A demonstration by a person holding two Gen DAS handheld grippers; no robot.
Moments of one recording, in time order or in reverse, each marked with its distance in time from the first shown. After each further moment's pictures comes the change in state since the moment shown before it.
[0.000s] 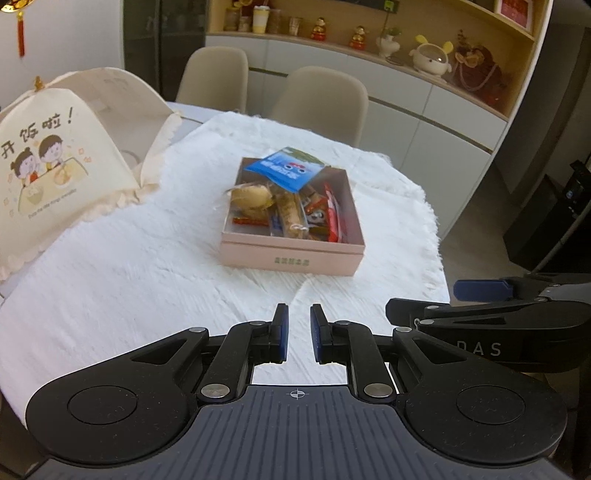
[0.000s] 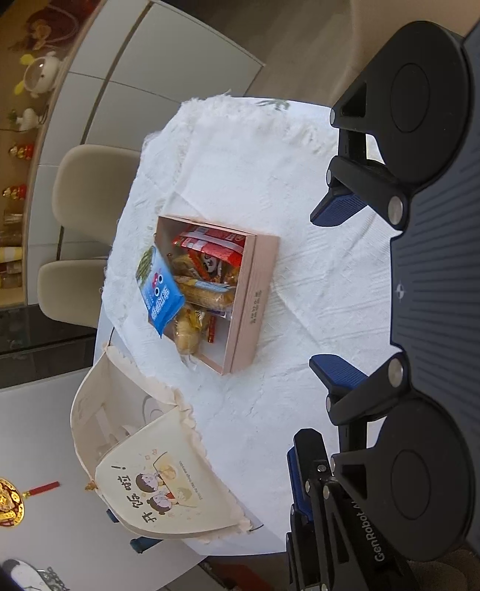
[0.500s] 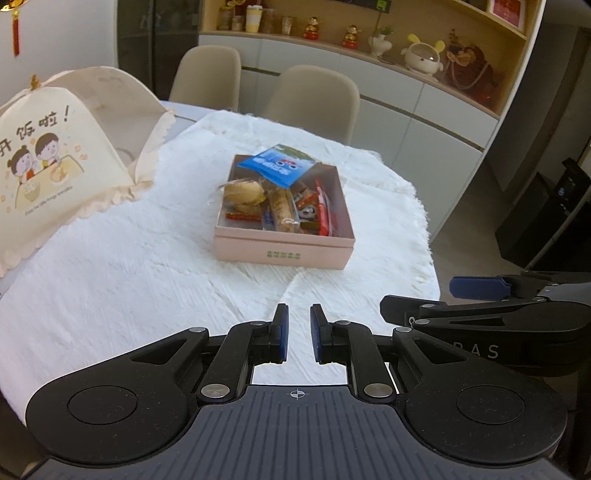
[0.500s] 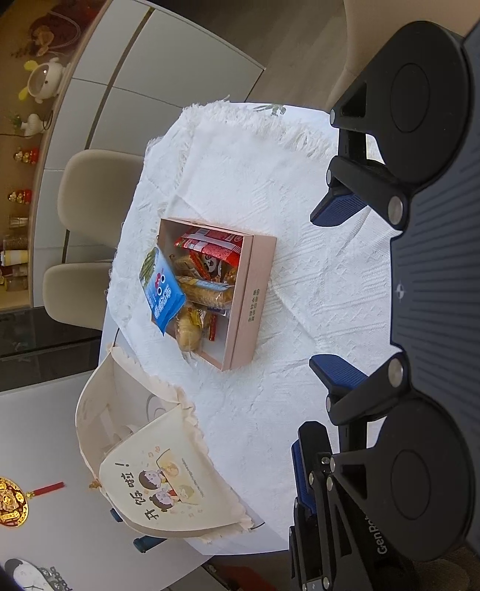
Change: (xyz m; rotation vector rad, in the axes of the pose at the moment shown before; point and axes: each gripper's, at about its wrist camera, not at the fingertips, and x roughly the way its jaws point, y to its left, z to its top) left arm -0.009 -0.002 -0.006 0.003 0.004 -0.023; right arm -0.014 0.008 -0.009 0.001 -0.020 -0.015
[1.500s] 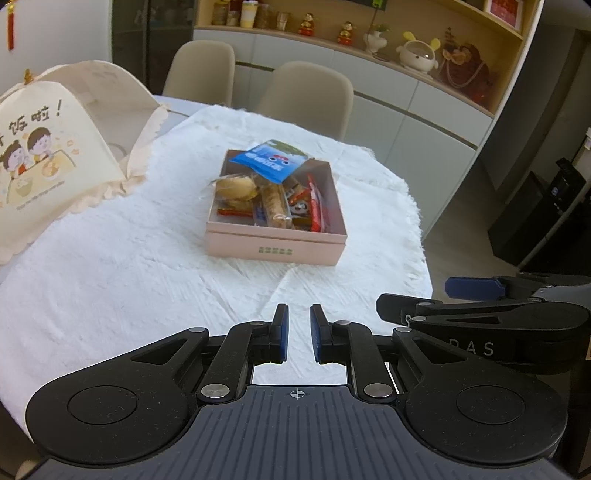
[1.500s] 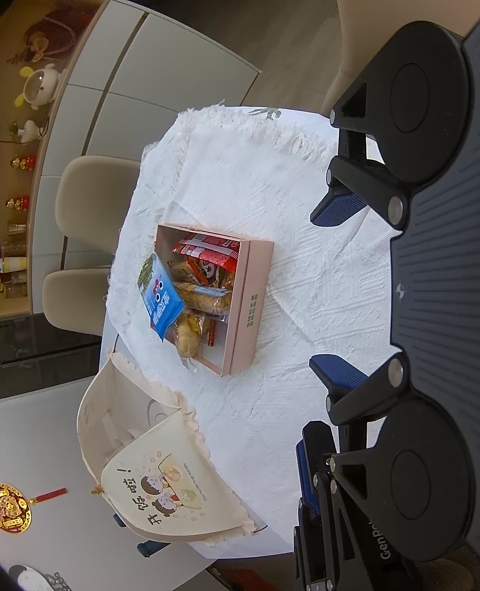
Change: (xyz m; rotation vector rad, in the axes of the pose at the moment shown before) left arm 0.002 0.000 -0.001 -0.004 0.014 -0.027; right arm -0.001 -0.001 -0.003 0.026 0.005 -0.014
